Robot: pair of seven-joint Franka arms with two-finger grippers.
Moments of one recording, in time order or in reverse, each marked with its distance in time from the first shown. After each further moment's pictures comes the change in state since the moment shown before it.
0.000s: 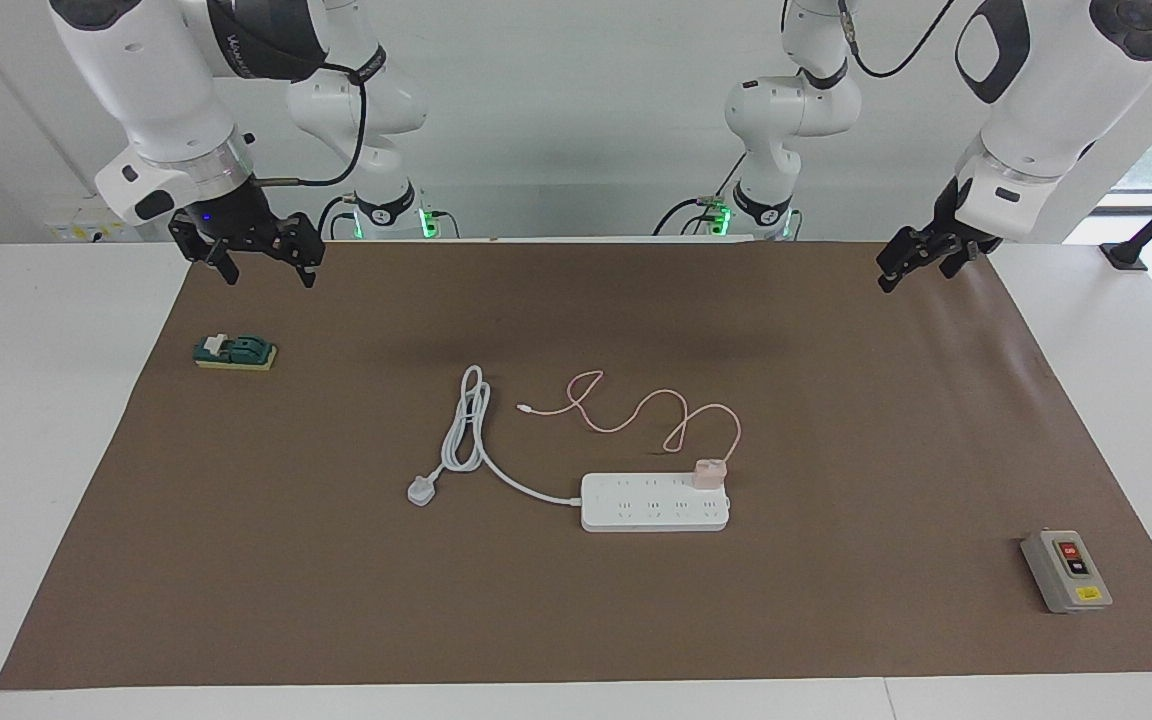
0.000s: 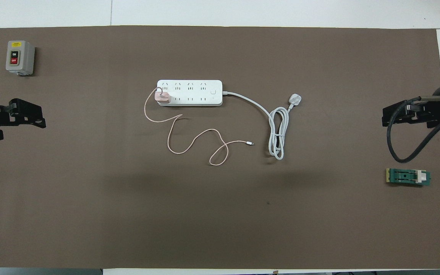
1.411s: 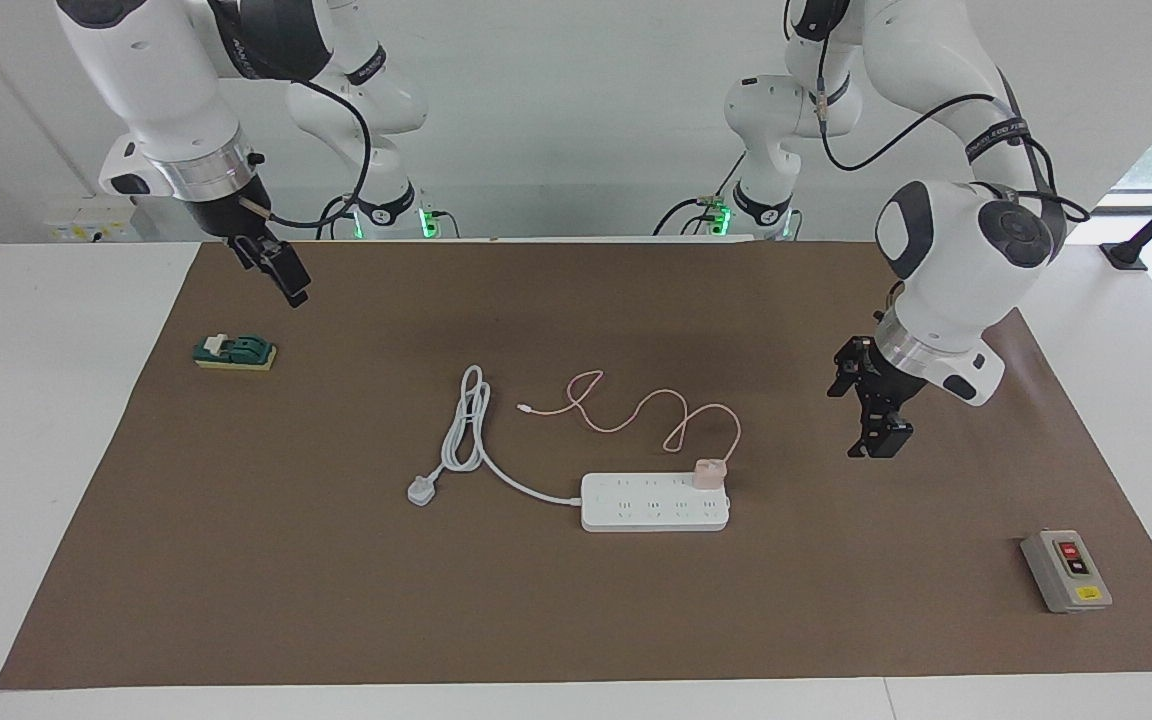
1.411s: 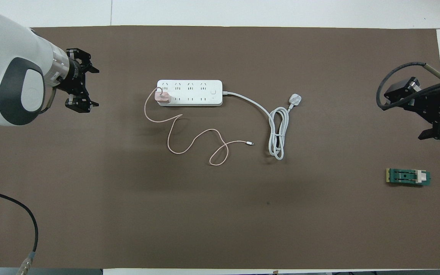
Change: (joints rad) left arm -0.113 0.367 0.000 0.060 -0.074 0.447 -1.376; right arm -0.002 -0.001 0.015 -0.005 0.000 0.019 0.739
